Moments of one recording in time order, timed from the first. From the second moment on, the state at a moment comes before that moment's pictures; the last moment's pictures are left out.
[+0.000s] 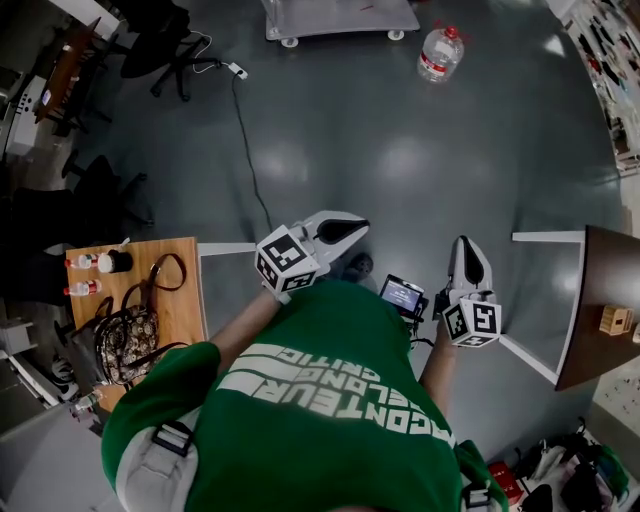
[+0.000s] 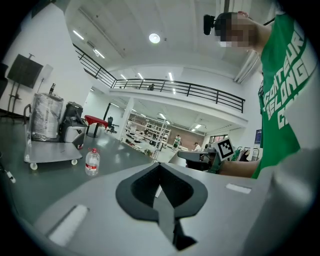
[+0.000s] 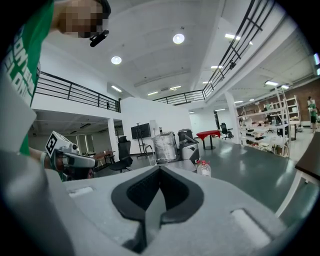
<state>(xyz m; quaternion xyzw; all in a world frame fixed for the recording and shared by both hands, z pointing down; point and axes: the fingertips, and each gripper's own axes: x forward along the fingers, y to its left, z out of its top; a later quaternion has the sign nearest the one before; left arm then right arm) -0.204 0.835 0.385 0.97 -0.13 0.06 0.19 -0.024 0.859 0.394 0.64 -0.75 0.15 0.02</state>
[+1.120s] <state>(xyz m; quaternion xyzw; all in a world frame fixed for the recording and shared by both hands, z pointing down) -0.216 0.706 0.380 0.97 -0.10 0.03 0.20 -0.044 0.739 0.377 0.66 -0.74 0.15 0.06</state>
